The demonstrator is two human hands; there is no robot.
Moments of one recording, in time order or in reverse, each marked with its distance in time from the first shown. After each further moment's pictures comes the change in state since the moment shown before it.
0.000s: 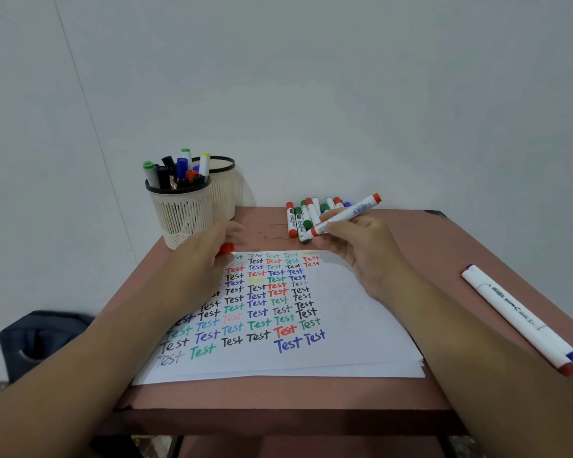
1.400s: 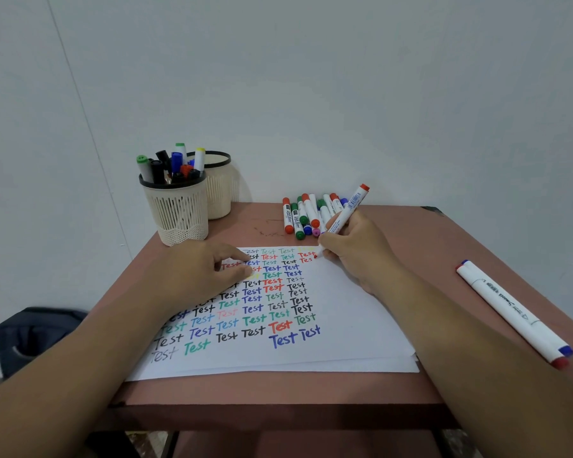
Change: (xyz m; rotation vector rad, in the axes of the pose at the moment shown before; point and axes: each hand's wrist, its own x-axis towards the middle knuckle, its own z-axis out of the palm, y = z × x) left_hand 0.004 -0.012 0.003 0.145 -0.130 -0.028; right_hand 0.013 0.014 -0.007 -0.434 0.098 0.033
